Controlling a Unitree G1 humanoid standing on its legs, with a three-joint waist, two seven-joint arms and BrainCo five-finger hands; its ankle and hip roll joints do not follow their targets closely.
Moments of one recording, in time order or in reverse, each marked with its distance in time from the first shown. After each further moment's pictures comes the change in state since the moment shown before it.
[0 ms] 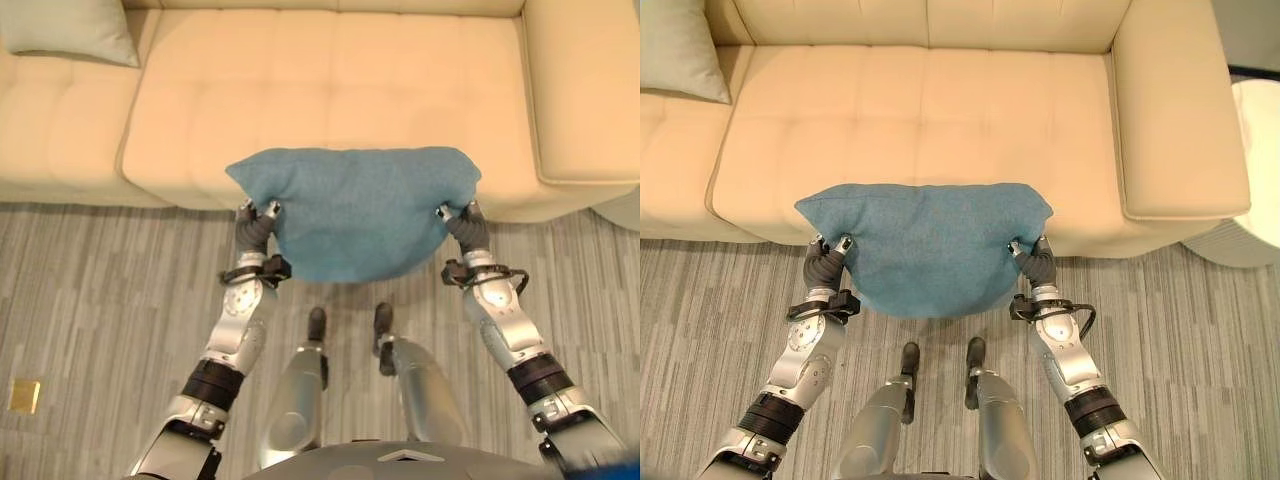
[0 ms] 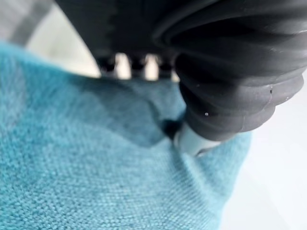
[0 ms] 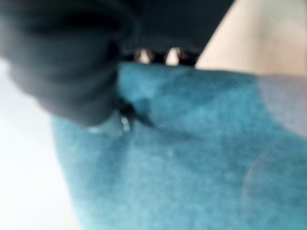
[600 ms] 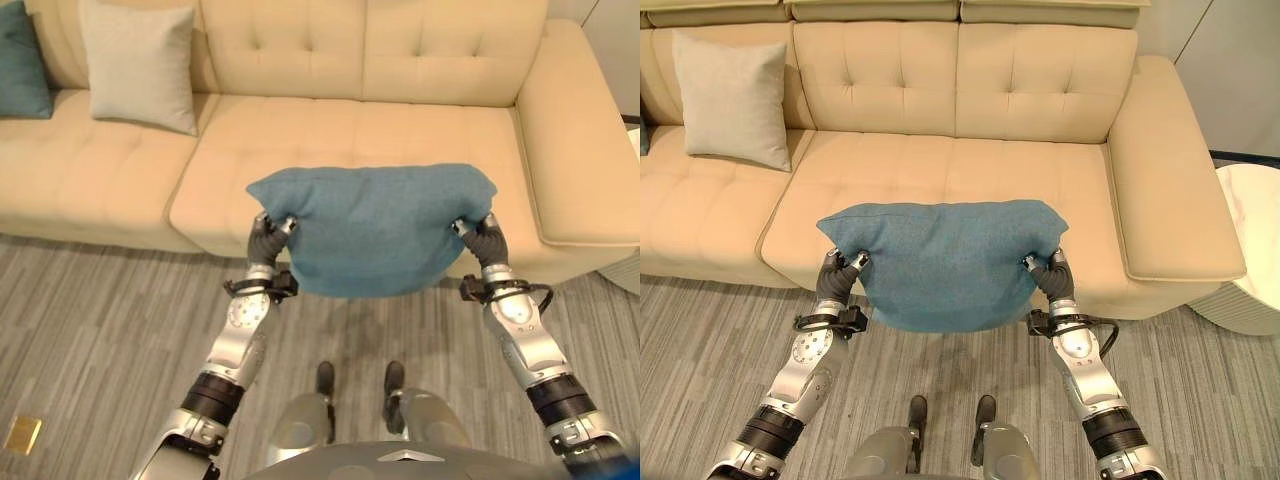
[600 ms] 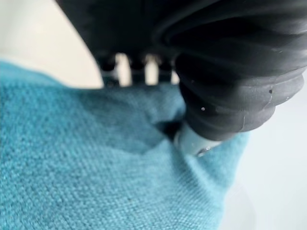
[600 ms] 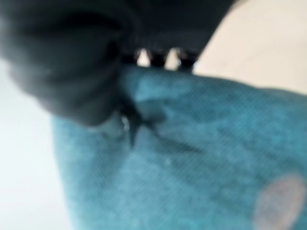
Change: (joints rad) left arm 0.048 -0.001 -0.013 -0.031 0.091 0.054 -0.046; right arm 0.111 -0.005 -0.061 -0.048 -0.058 0.045 0.028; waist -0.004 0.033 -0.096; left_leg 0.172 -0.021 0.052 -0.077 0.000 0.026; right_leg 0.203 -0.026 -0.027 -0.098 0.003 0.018
